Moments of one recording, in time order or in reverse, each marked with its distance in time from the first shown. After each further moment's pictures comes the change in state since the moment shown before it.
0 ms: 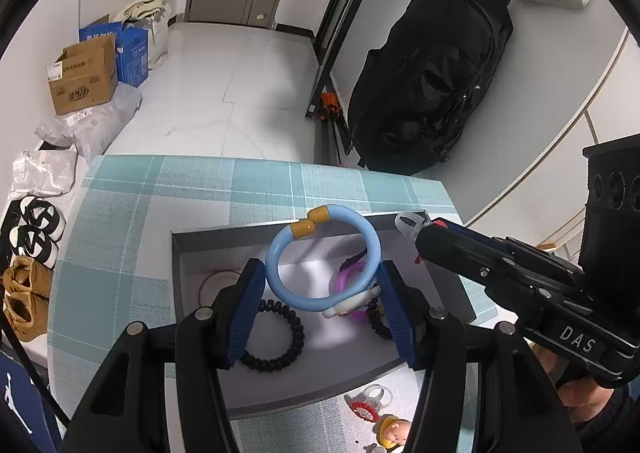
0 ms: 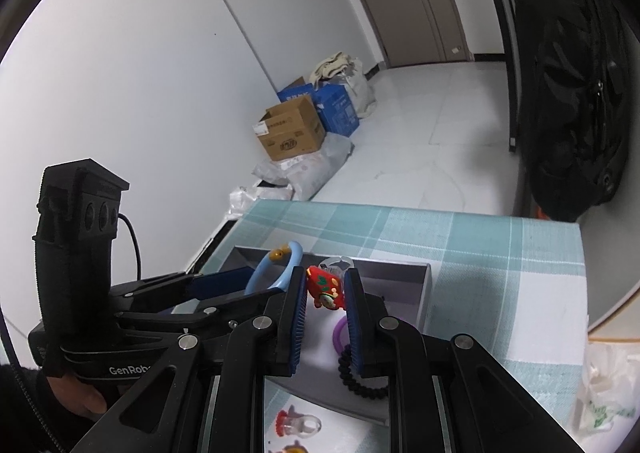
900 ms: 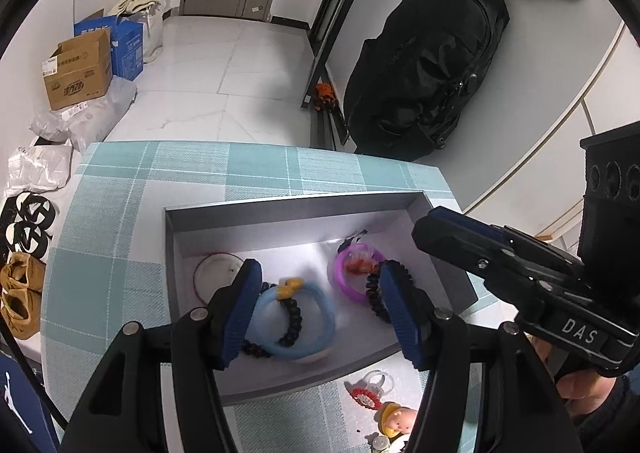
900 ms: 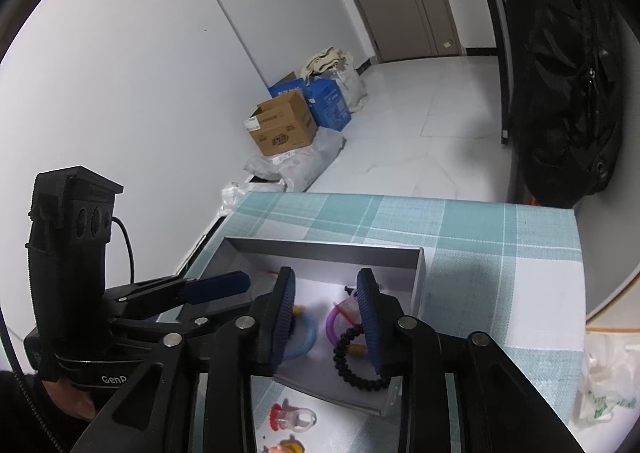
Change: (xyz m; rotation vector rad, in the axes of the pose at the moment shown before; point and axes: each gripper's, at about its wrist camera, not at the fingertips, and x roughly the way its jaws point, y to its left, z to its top) left arm 0.001 0.000 -0.008 0.007 0.021 -0.016; right arm 0.002 -0.002 -0.009 0.012 0.009 -0.027
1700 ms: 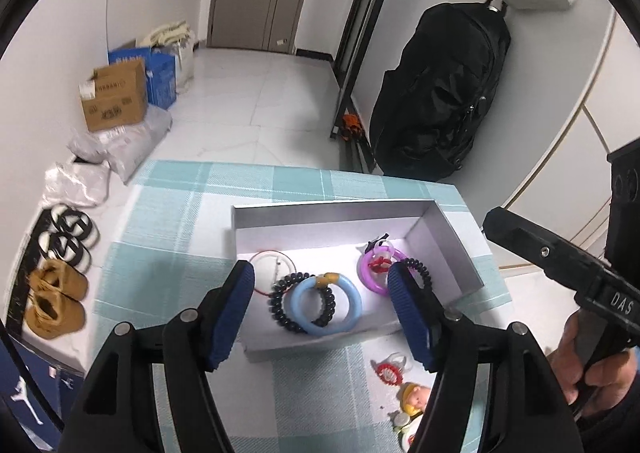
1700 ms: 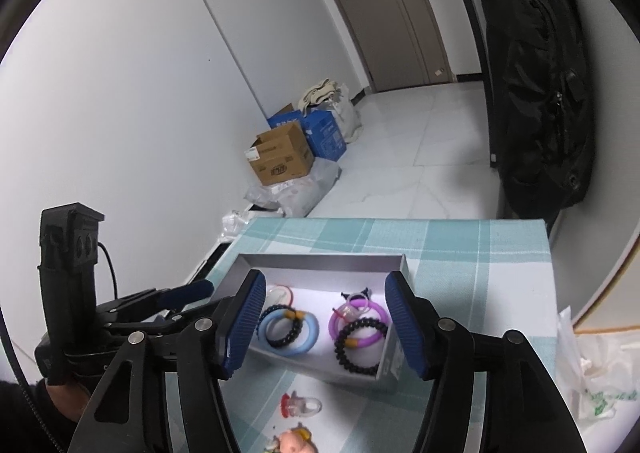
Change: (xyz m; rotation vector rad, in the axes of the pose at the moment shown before) left arm -0.038 -0.003 -0.019 0.029 -0.129 0.126; right arm -0.041 0.004 -0.010 0.015 -0.114 -0.015
